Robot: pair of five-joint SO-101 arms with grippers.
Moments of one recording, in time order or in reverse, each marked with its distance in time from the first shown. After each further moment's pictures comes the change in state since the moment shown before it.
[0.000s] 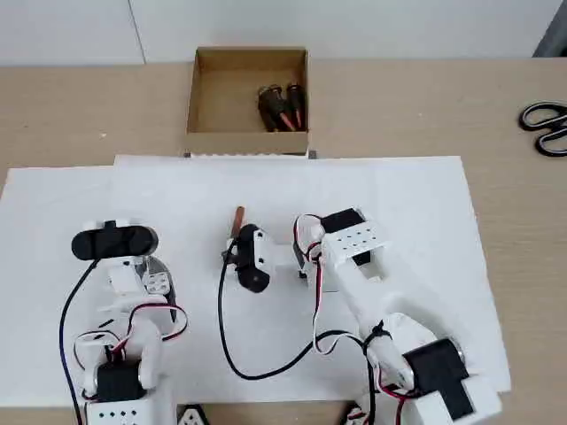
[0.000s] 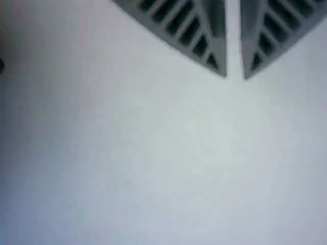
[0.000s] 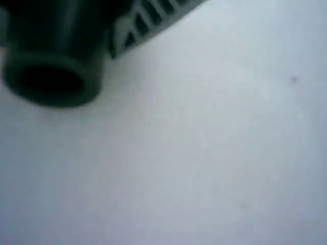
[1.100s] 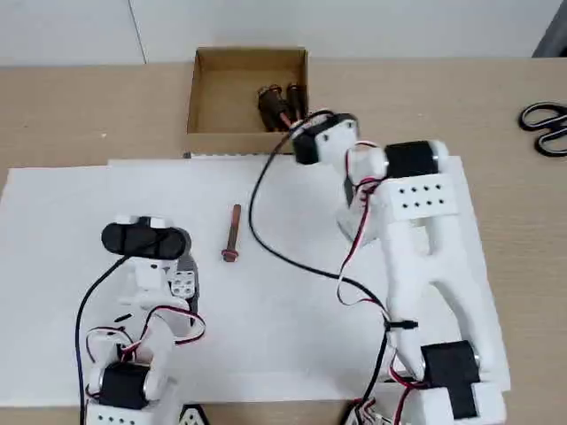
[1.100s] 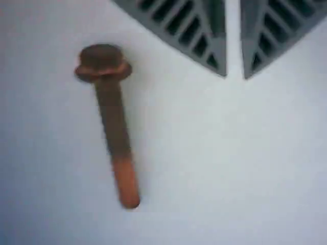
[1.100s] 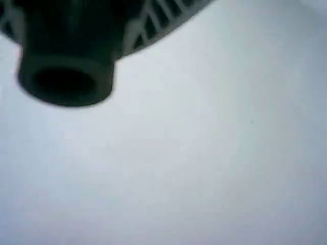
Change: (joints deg) left arm 12.7 0.1 -5.6 -1.0 -1.9; right arm 13.5 -4.2 -34.8 38.3 -44.7
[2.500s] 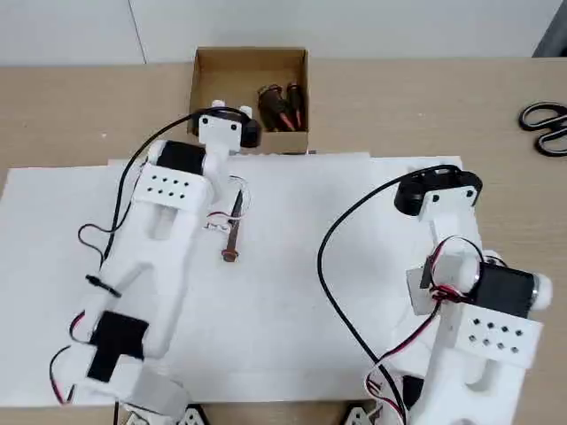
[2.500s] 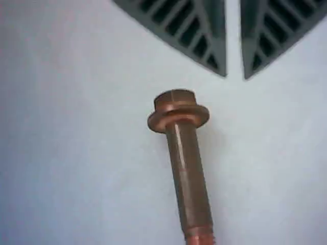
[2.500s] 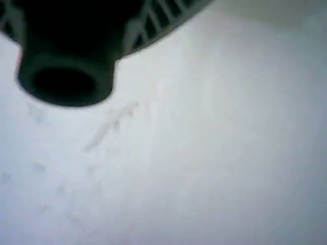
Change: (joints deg) left arm 6.9 107.7 -85.8 32.9 -1.1; right arm 22.4 -40.8 30.1 0.8 -3.1
